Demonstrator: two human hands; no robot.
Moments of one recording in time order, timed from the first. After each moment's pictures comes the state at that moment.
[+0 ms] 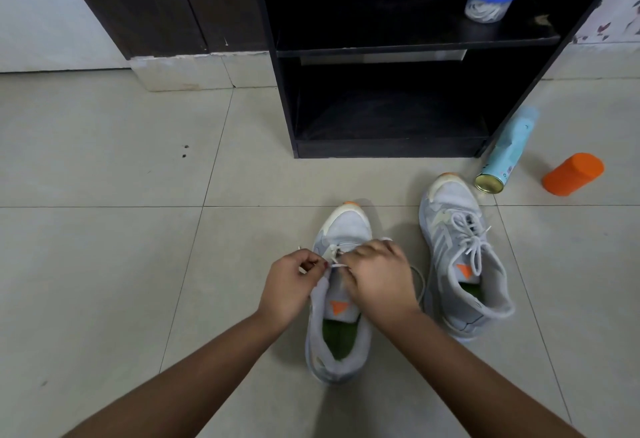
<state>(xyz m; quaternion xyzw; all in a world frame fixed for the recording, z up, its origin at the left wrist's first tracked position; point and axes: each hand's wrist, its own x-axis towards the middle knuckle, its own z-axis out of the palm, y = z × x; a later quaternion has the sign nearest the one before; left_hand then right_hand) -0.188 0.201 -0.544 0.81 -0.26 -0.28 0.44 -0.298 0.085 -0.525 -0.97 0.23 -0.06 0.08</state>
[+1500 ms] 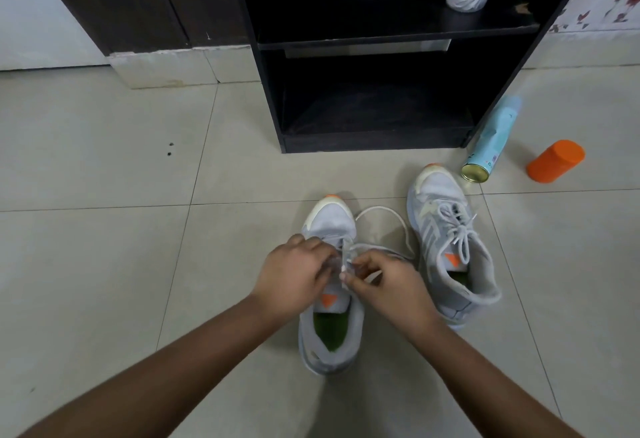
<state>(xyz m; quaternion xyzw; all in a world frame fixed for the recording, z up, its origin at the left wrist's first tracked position) -0.192 0.189 -0.508 0.80 -0.59 -0.05 0.12 -0.339 0.082 -0.514 -0.82 0.38 -0.05 0.43</state>
